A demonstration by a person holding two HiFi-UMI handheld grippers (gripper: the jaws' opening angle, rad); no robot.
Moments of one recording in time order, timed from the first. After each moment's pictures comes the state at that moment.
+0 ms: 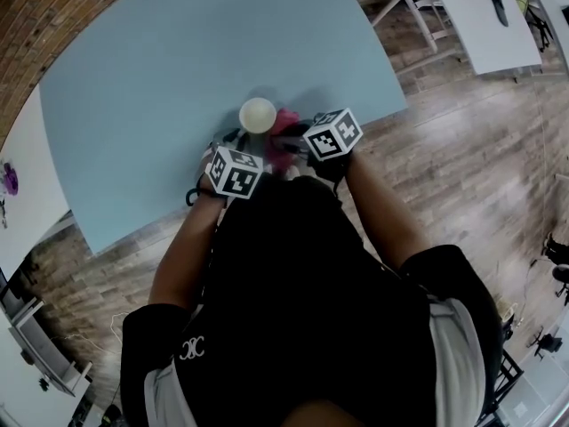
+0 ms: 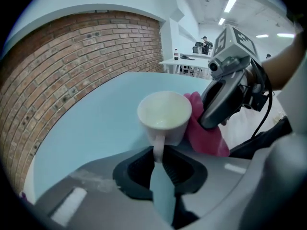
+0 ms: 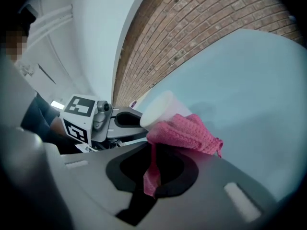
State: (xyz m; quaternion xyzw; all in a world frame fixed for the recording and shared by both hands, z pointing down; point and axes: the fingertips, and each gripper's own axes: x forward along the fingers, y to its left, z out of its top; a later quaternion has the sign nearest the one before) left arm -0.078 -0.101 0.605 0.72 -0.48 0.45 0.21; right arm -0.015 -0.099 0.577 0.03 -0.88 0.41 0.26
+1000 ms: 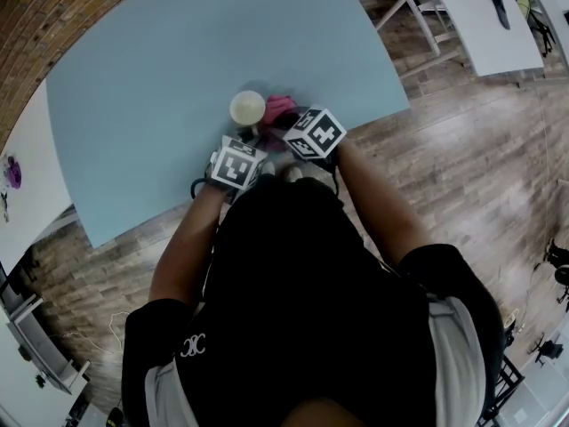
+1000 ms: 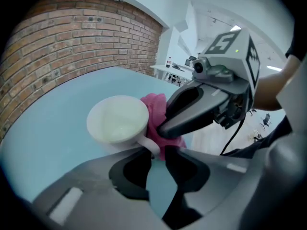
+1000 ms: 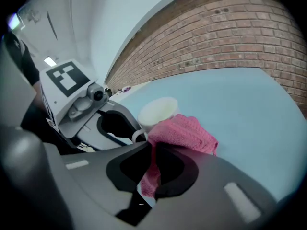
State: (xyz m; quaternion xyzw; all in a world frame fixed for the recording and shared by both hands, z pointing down) left arm -0.040 -0.094 0.593 0.78 -0.41 0.37 0.30; right arm -0.041 -0.115 0.578 0.07 -0.91 0.23 0.34
